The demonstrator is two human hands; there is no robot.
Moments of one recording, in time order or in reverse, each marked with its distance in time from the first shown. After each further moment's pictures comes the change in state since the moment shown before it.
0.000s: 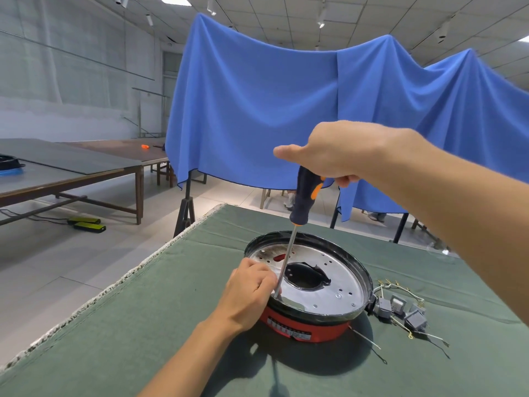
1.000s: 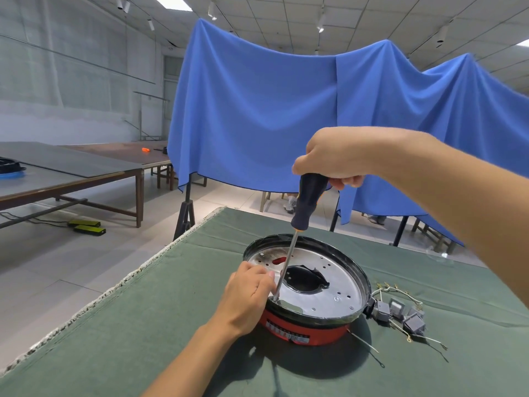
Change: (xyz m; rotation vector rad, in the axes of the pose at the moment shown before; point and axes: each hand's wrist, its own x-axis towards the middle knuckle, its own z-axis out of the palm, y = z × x) left_hand -0.001 0.001 0.002 0.009 0.063 -0.008; right_hand 0.003 0.010 -0.005 0.073 -0.078 -0.091
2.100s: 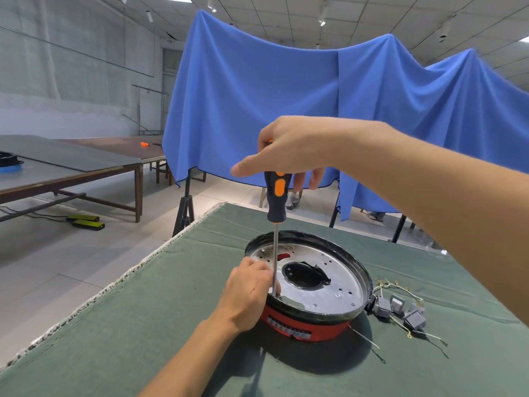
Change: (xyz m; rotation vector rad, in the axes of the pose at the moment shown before) left_hand 0.000 -0.002 -0.001 -0.050 -0.018 0.032; right_hand 0.005 -0.042 0.006 0.099 -0.045 -0.188
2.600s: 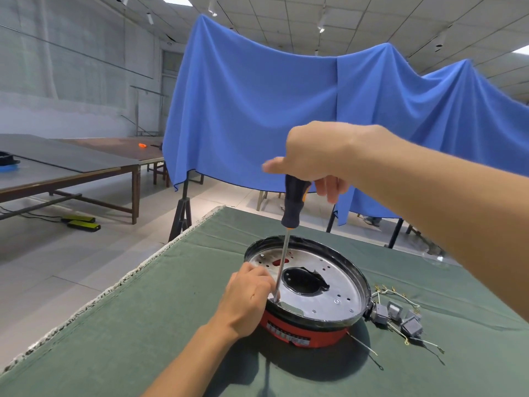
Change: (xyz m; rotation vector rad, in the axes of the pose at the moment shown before) left_hand 0.000 0.000 -0.002 0.050 -0.039 -0.009; right_hand -0.003 0.004 -0.010 -0.299 0.011 0.118
